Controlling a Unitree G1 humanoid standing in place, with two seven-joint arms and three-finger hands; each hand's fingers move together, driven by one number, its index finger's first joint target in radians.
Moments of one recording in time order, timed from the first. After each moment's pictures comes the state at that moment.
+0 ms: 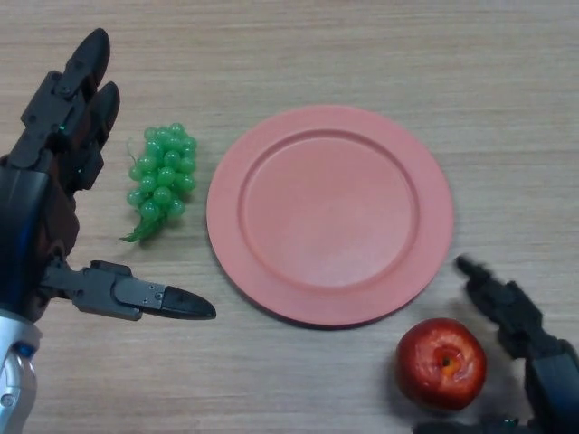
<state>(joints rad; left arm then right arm) 0.02 0.24 0.16 -0.67 -0.12 0.30 -0.17 0.30 -0.18 0.10 0.01 0.00 -0.46 0.02</state>
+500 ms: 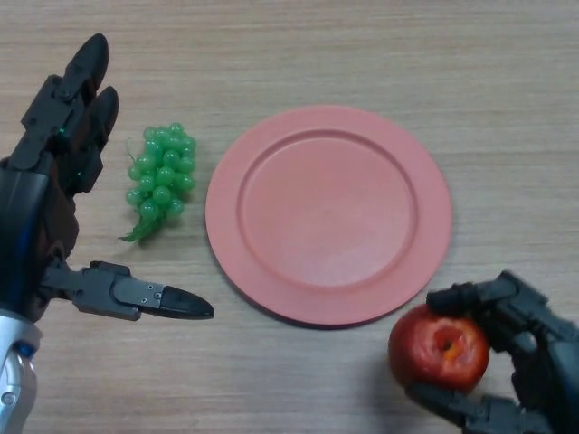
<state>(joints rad) 0.01 0.24 0.16 -0.65 -0.12 0.30 -0.17 0.35 -0.21 0.11 -0.32 0.11 -0.26 0.04</state>
